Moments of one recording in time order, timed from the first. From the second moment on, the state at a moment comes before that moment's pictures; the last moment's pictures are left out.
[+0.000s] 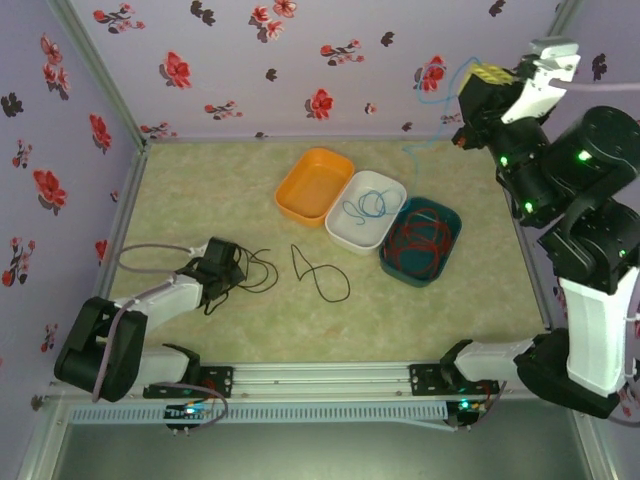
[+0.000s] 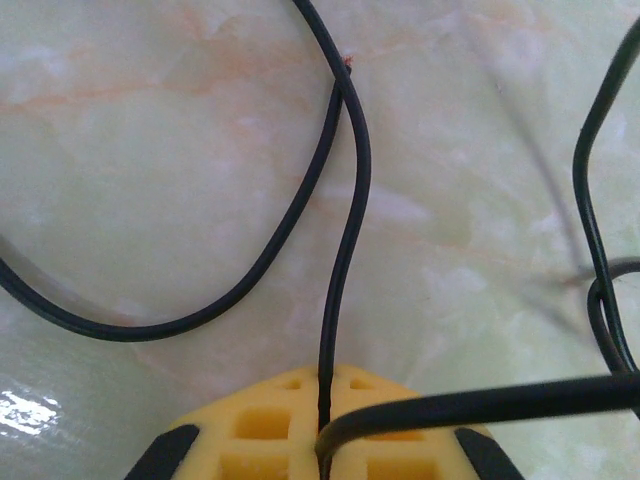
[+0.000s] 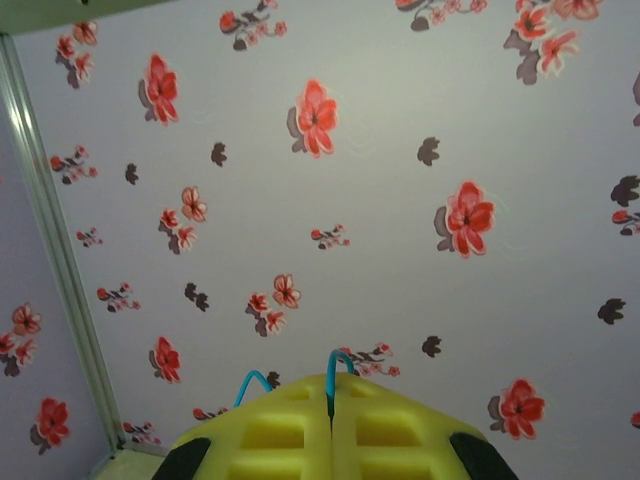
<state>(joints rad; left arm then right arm) -0.40 1.29 0.46 -0.22 -0.22 -0.89 0.69 1.28 2.23 -0.78 0.35 0.02</state>
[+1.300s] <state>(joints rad) -0.40 1.06 0.46 -0.33 -0.19 -0.86 0.43 1.69 2.18 -0.79 0.16 0.12</state>
